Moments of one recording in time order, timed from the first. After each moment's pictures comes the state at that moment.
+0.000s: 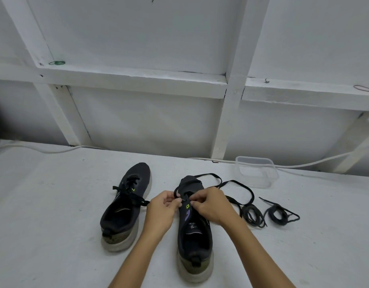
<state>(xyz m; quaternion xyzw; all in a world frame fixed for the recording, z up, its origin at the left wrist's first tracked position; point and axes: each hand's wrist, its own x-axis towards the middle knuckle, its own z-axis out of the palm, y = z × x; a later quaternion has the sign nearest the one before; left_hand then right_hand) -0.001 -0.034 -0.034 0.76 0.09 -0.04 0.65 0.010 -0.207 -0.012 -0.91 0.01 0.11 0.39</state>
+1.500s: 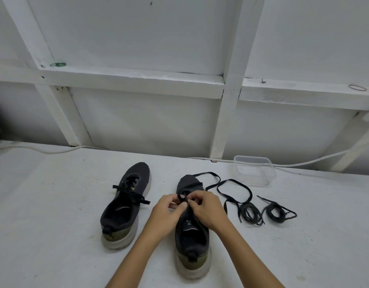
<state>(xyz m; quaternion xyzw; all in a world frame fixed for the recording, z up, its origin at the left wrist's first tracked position) -0.014 -0.034 -0.032 0.81 0.01 -0.09 0.58 -0.003 -0.195 -0.029 -0.90 0.04 0.05 0.43</state>
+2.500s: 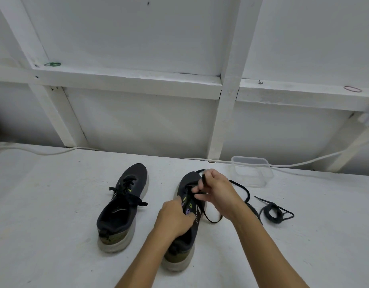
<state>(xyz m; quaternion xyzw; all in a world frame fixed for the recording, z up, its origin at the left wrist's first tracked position) -0.011 -0.062 -0.004 0.93 -0.02 -0.15 0.34 0.011 -0.218 0.029 -0.62 0.07 0.11 0.77</state>
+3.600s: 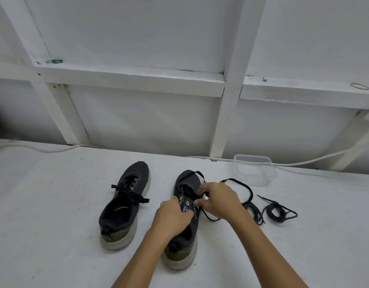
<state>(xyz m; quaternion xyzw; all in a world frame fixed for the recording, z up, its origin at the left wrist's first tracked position) -0.009 -0.054 -0.013 0.93 0.03 -0.15 0.33 0.014 -0.222 -0.001 -0.97 -0.01 0.07 0.22</state>
